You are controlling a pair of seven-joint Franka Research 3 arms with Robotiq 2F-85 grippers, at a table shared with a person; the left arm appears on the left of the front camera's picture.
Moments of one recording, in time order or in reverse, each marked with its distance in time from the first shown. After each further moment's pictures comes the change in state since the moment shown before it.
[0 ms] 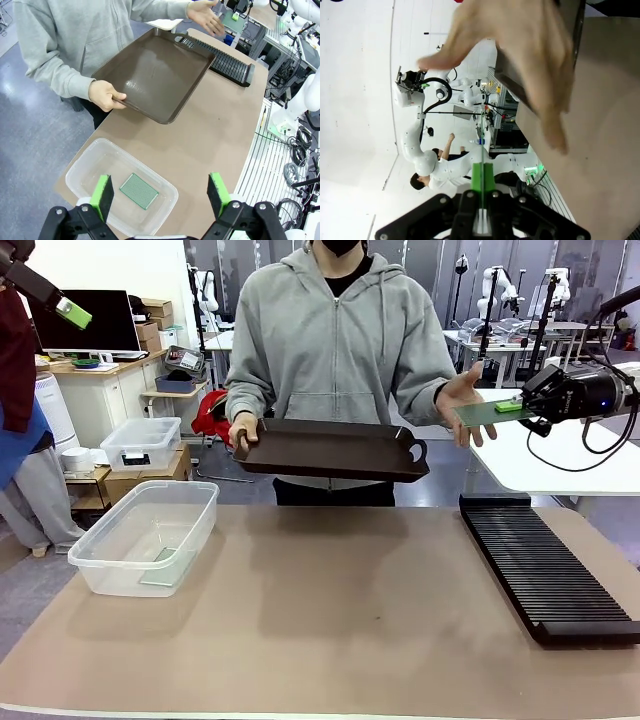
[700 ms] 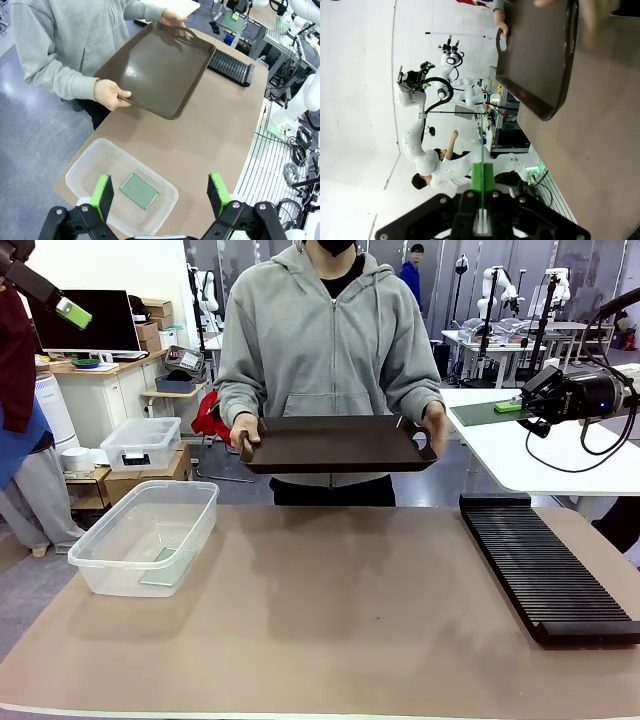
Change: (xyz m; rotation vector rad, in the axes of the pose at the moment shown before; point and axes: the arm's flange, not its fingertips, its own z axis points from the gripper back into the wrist) left arm 0.000 0.000 0.000 0.000 0.000 0.000; right arm 0.000 -0.001 -0.001 0.007 0.003 -0.002
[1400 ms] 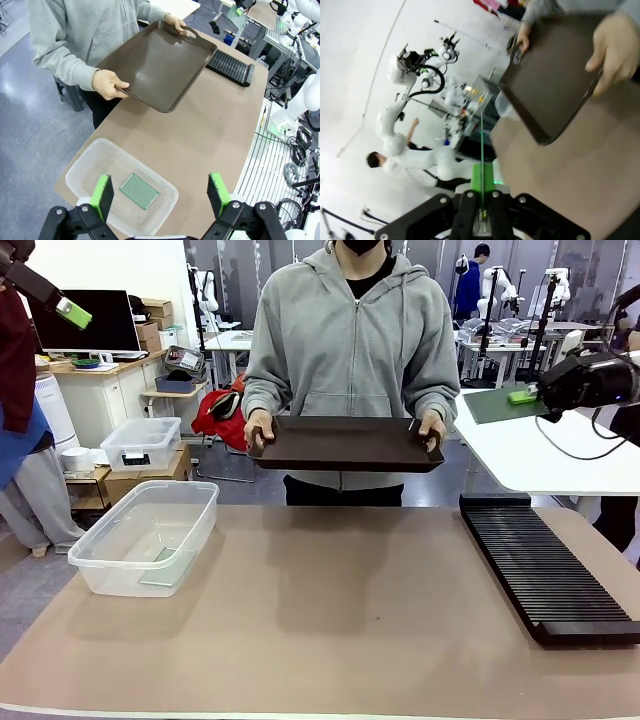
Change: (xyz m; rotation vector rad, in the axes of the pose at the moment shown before) left arm 0.000 0.000 0.000 0.000 0.000 0.000; right arm -0.011 0.033 0.032 -0.071 -0.062 0.414
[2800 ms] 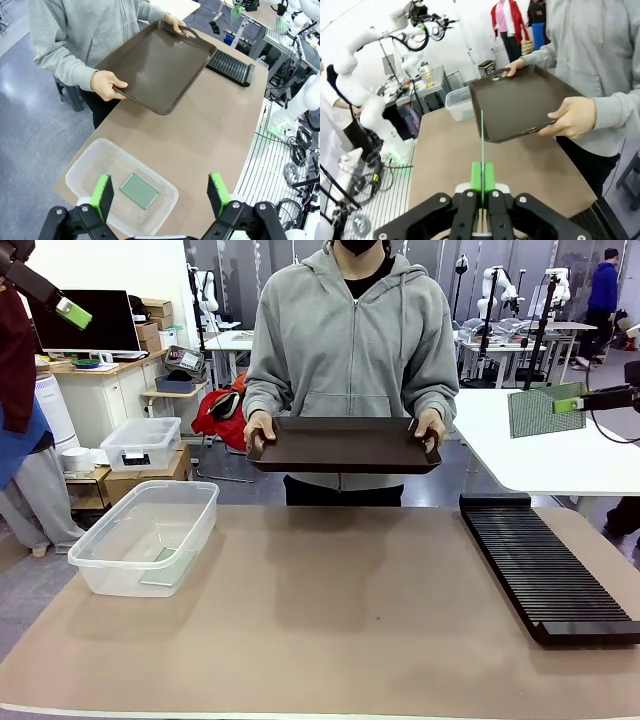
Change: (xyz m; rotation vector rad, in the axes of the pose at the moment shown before) left arm 0.000 0.000 0.000 0.000 0.000 0.000; right arm -0.031 -0.014 0.060 -0.143 -0.032 0.743
